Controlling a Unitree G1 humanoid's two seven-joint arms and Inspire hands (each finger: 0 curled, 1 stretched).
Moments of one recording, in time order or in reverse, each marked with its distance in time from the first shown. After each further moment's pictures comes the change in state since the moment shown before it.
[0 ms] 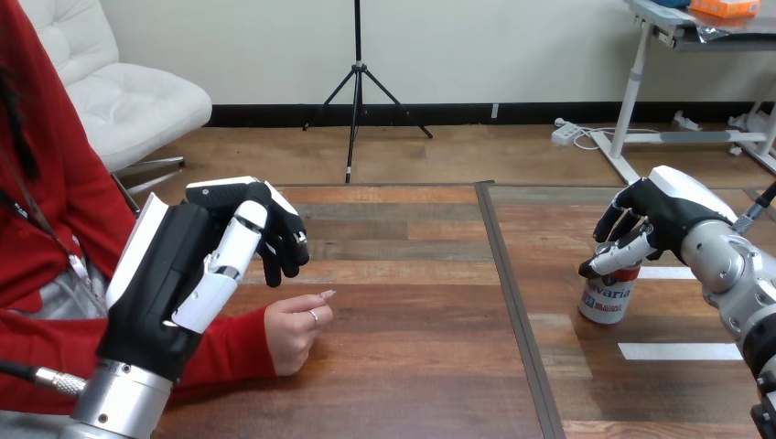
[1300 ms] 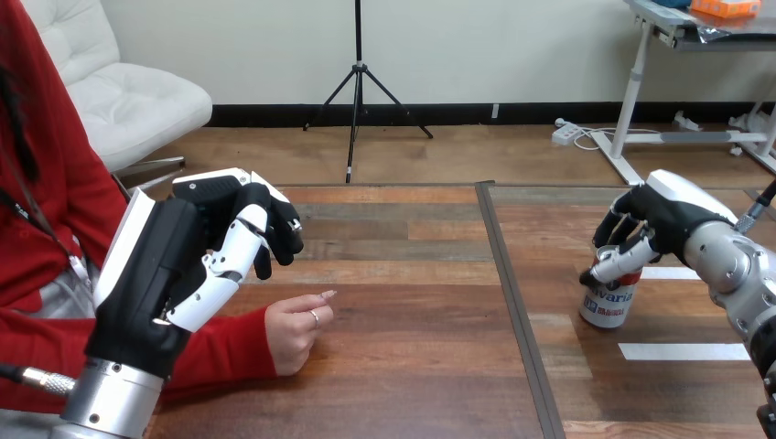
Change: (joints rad) left arm -0.001 0.000 0.020 0.000 0.018 -0.028 0.016; right arm 0.000 -0.019 0.019 0.000 -0.017 -0.014 0.054
